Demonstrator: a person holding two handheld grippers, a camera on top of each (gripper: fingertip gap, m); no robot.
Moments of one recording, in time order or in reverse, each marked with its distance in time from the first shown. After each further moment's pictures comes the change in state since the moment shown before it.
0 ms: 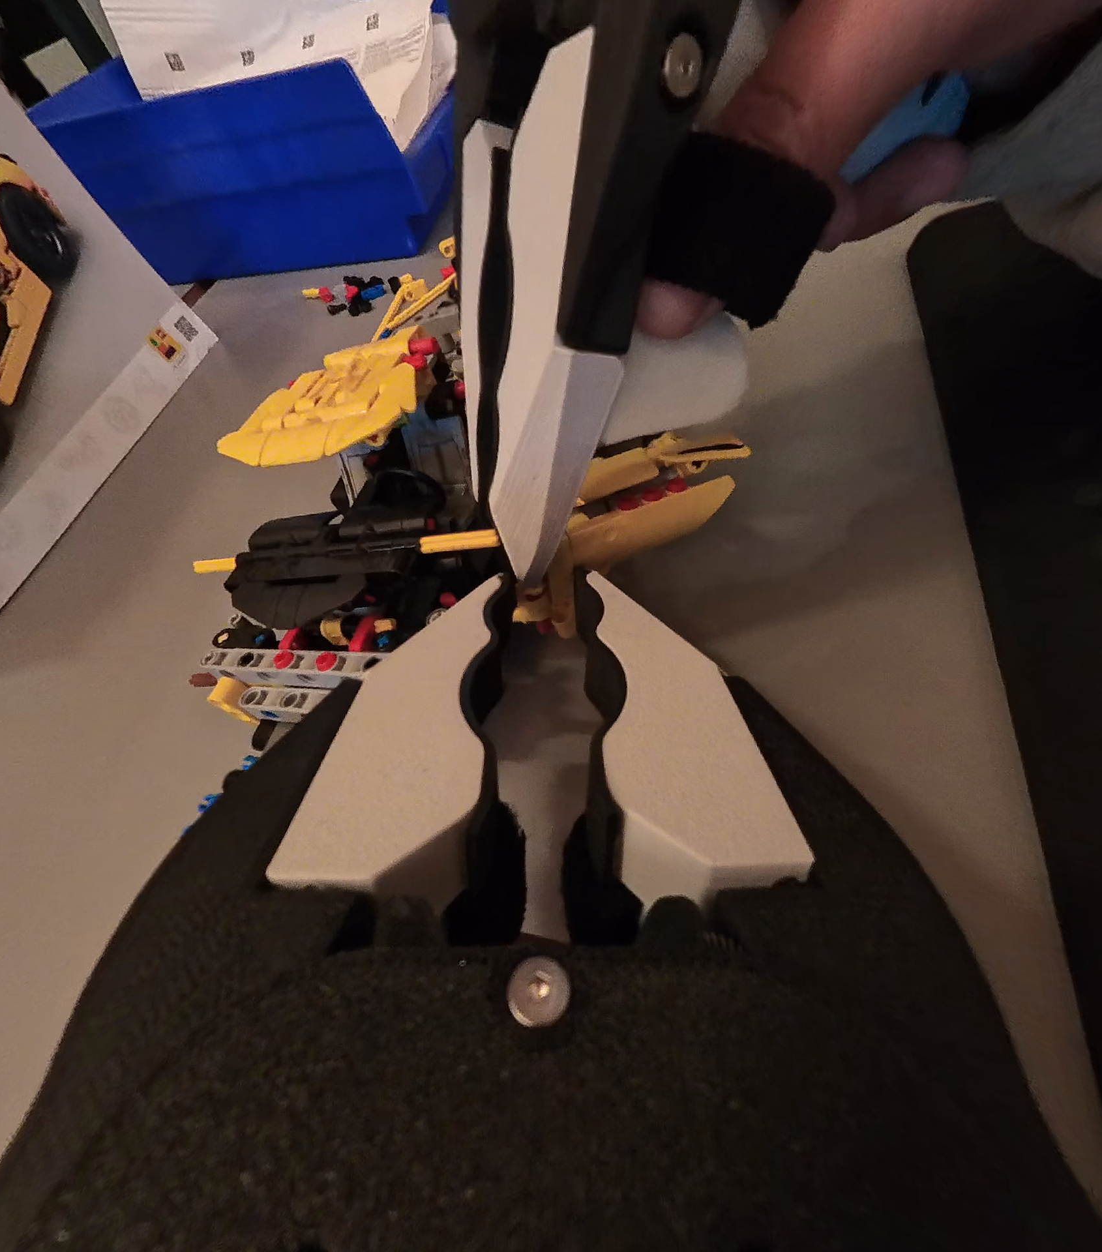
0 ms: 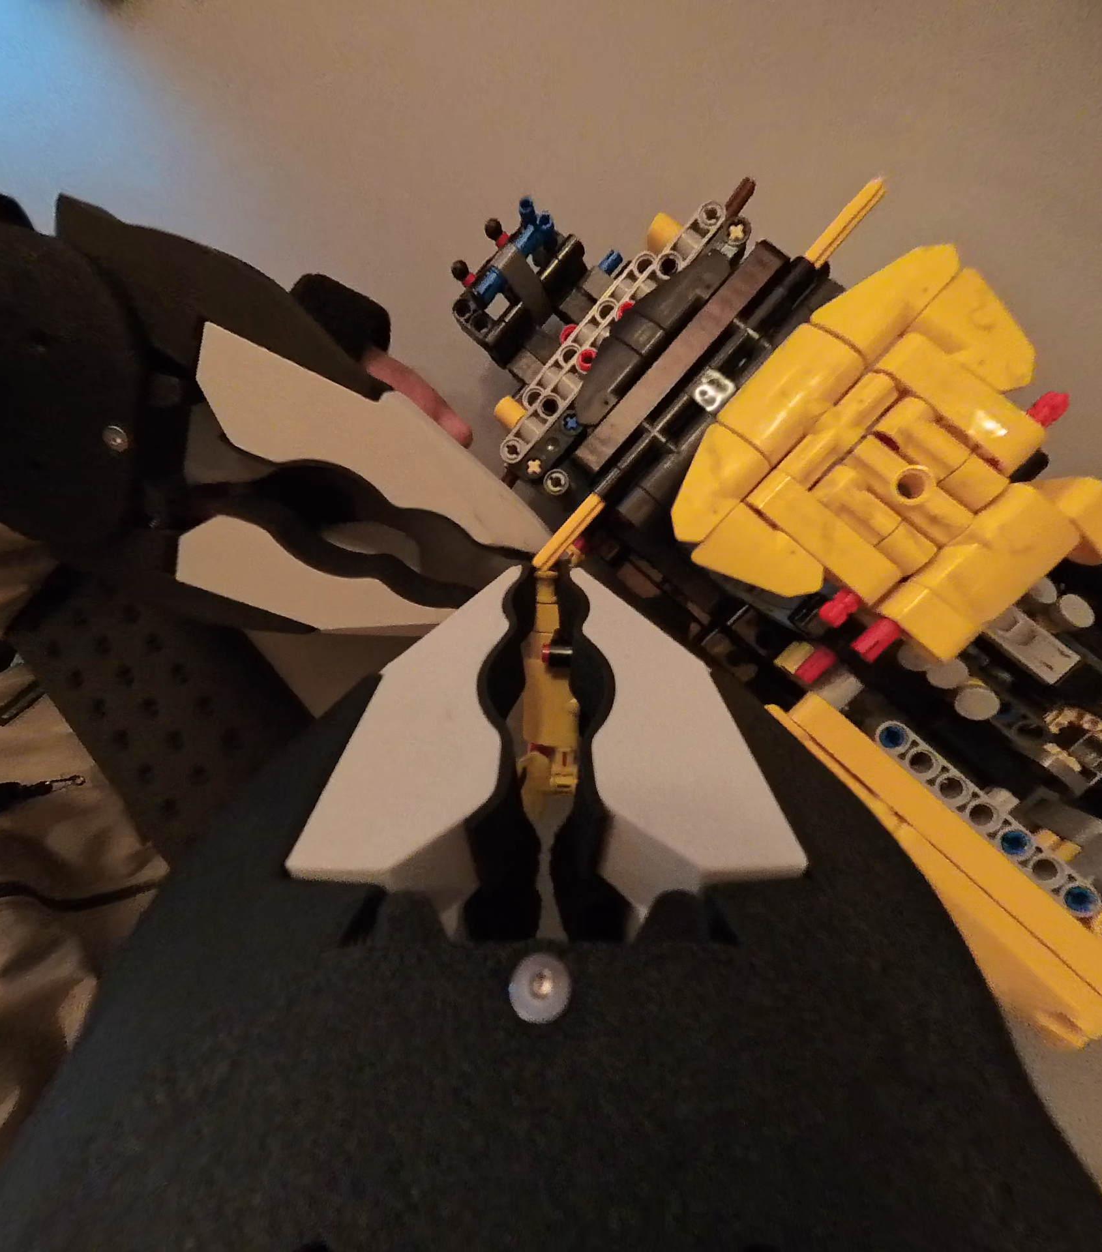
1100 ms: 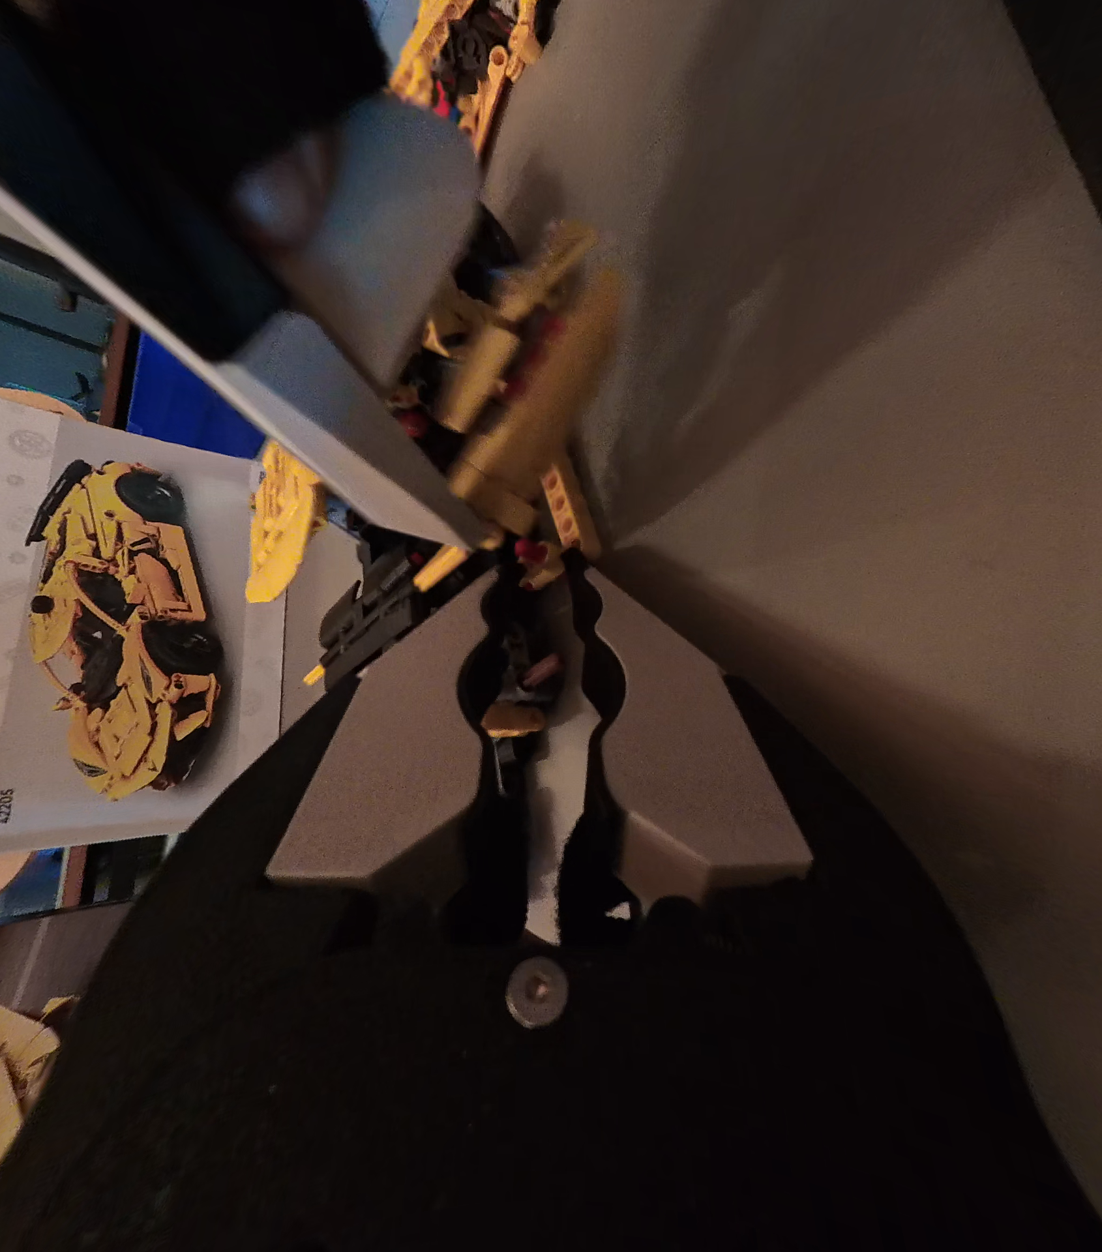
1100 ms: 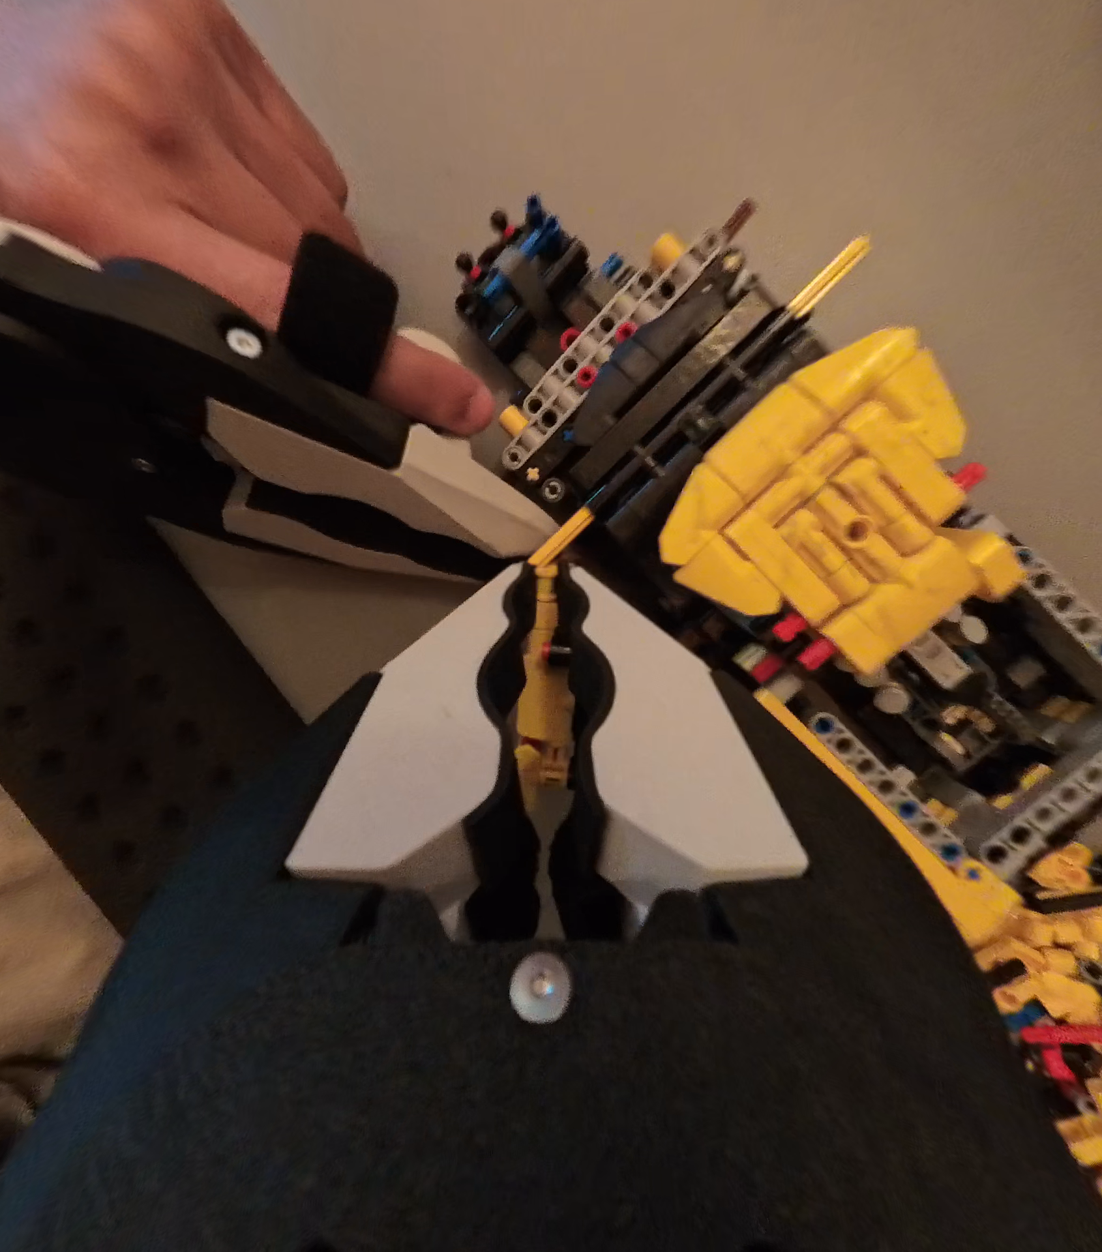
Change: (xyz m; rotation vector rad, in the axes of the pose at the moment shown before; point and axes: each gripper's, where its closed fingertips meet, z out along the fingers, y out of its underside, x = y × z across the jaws) left arm 0.020 0.023 0.025 -0.188 -0.158 0.696; right arm 0.010 0.028 -0.013 -0.079 0.129 -0.269
